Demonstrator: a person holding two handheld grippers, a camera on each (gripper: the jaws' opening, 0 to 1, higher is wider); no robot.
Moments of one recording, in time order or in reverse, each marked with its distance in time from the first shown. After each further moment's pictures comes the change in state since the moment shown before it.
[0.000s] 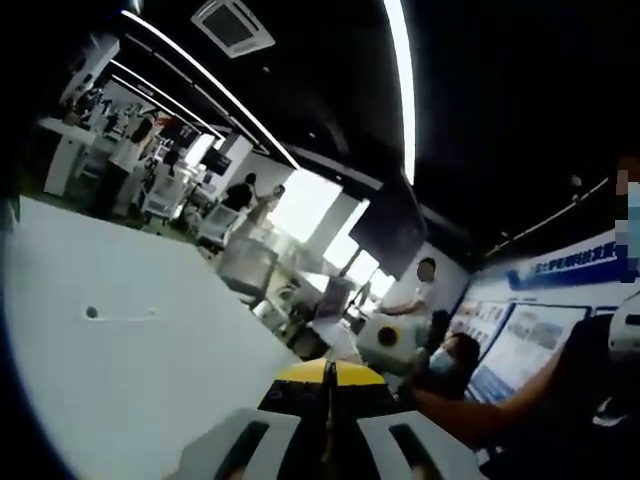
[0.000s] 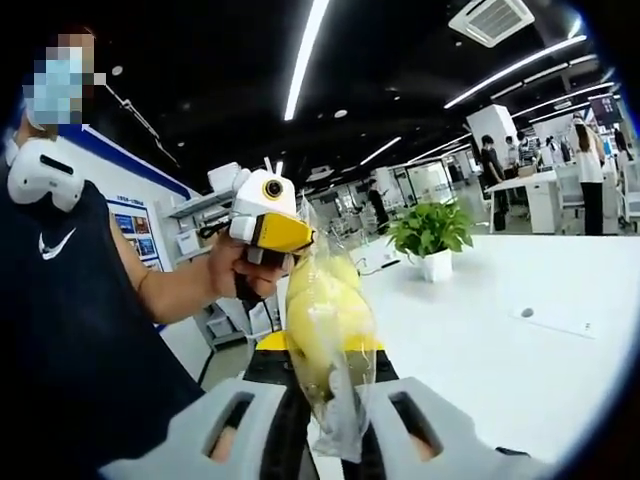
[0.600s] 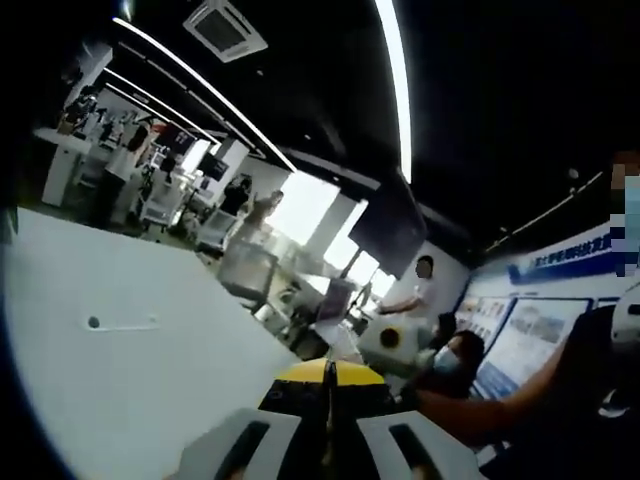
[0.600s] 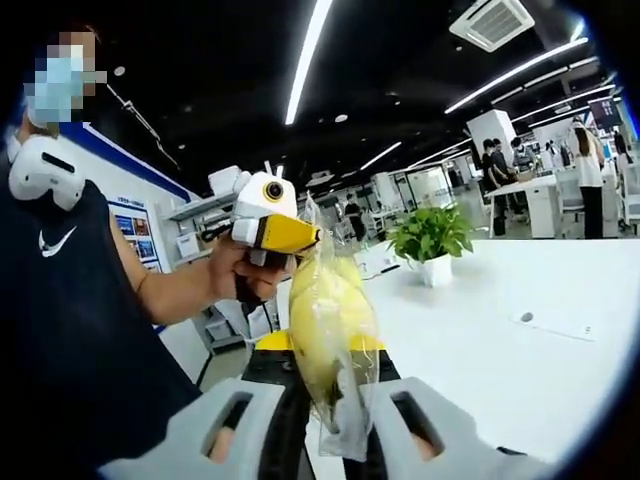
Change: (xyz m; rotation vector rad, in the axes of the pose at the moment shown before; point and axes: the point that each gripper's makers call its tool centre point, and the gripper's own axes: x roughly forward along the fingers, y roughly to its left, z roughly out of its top) left arm 0.001 0.002 0.003 0.021 -0.005 -0.002; right arm 0.000 -0.001 0.002 -0.005 -0.023 0.001
